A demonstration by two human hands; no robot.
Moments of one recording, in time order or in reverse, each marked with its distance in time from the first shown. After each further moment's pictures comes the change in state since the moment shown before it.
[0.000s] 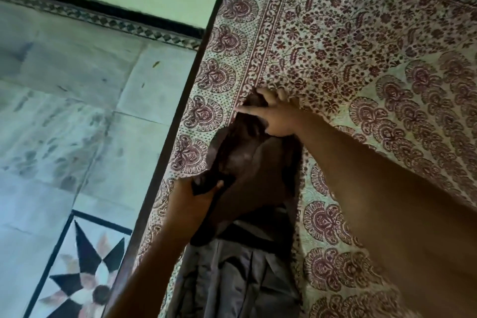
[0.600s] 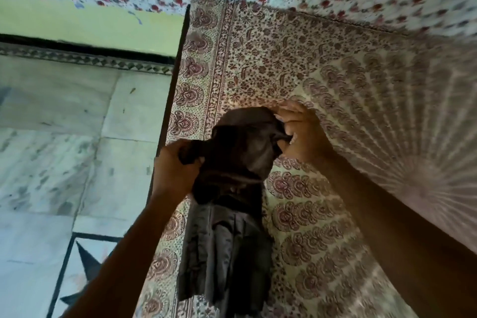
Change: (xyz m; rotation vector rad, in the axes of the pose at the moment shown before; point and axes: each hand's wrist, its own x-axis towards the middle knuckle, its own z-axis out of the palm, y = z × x) left_hand -0.118 0.125 -0.061 0.214 0.049 0.352; right_hand -0.269 -0.015 -0.011 0.164 0.933 -0.182
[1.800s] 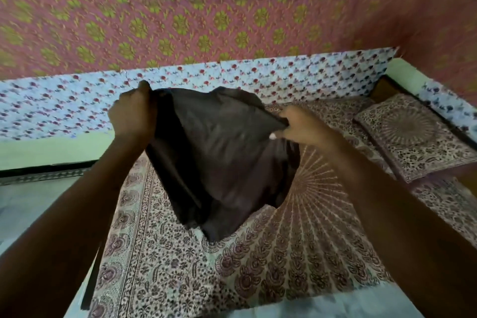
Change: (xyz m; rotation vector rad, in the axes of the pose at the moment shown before) left_hand -0.380 0.285 0.011 0.573 0.650 0.799; right_hand -0.381 -0.141 -0.440 -0.065 0.054 0.583
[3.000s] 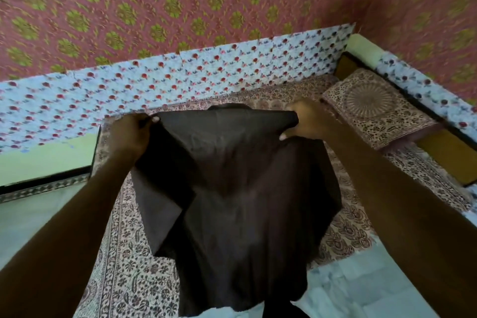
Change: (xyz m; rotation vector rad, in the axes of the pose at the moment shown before) left_hand -0.031 0.057 0.081 -0.360 -0.391 -0.110; right_hand -0.023 0.137 -0.014 -0.016 0.036 -0.017
